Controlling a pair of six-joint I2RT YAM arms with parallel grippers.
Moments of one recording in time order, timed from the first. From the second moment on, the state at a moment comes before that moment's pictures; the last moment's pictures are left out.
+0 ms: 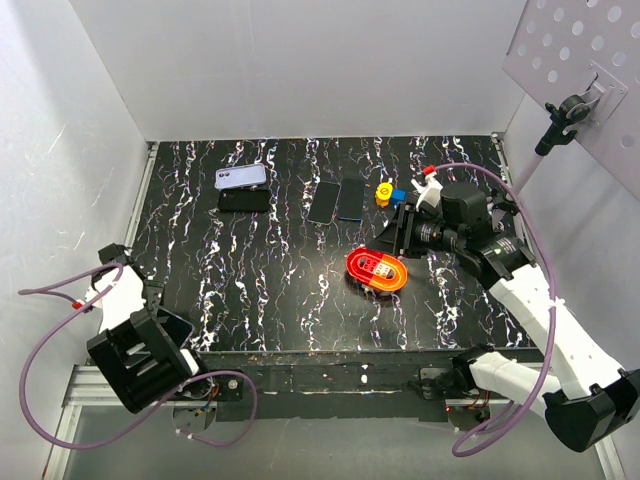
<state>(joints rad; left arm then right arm) 0.59 1.21 0.72 -0.92 -0.30 -0.92 0.50 1.01 1.07 -0.62 -0.45 0.61</state>
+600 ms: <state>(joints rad) 0.62 1.24 0.65 -0.80 -0.25 -0.94 0.50 0.95 1.03 -0.62 -0.44 0.64</state>
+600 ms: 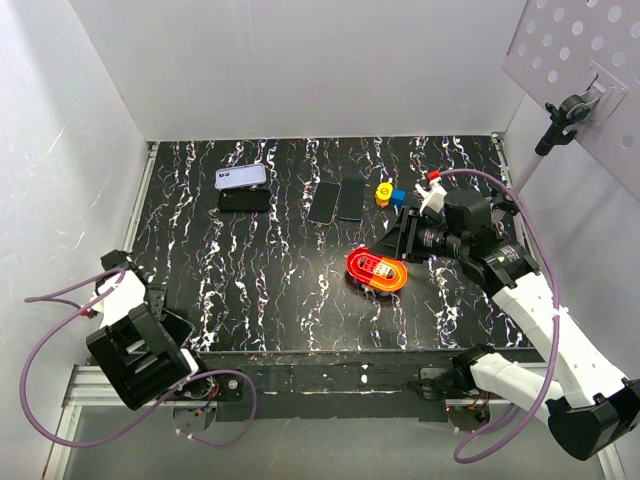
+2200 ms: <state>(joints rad) 0.45 1.71 1.02 -0.85 -0.03 -1.09 0.50 0.81 0.92 -0.54 -0.42 0.69</state>
